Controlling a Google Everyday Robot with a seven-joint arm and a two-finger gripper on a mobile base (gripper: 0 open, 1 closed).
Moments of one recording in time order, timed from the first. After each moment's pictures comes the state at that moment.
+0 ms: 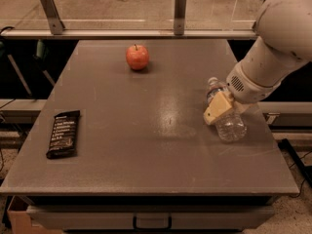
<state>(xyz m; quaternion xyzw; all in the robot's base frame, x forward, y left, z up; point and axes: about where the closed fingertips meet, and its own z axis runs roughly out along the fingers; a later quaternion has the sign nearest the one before) 0.506 -0.186 0.842 -0.21 0.97 0.05 0.13</state>
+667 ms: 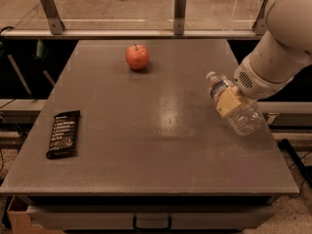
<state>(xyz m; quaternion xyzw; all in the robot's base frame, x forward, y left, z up) 0.502 -0.199 0.870 -0.22 0.96 0.00 0.16</state>
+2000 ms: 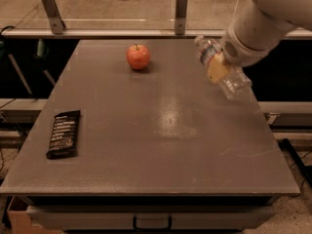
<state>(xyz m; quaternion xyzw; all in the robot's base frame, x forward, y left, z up) 0.556 -0.179 0.929 -0.27 0.93 -0.05 0.25</state>
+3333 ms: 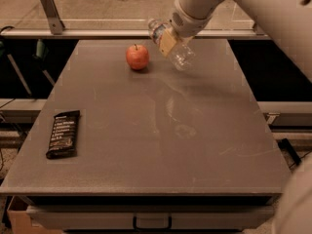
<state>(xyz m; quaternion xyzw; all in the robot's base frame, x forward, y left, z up) 0.677 -0.061 0.927 -0.34 0.91 0.05 0.25</state>
